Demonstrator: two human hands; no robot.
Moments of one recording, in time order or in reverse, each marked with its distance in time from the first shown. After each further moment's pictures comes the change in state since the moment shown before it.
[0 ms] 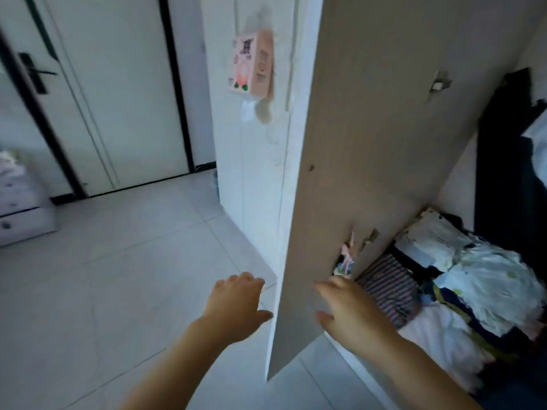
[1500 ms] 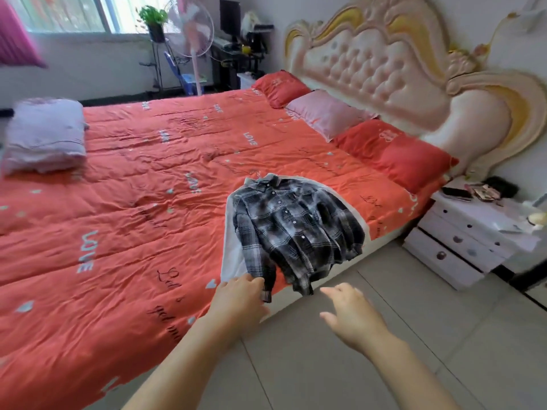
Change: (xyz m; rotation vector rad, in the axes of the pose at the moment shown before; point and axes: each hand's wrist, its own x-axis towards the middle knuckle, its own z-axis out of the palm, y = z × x) left_hand -0.307 -0.825 -0.007 -0.415 0.115 -1.588; right_hand 0.440 -0.947 0.239 -0.208 -0.528 -1.323
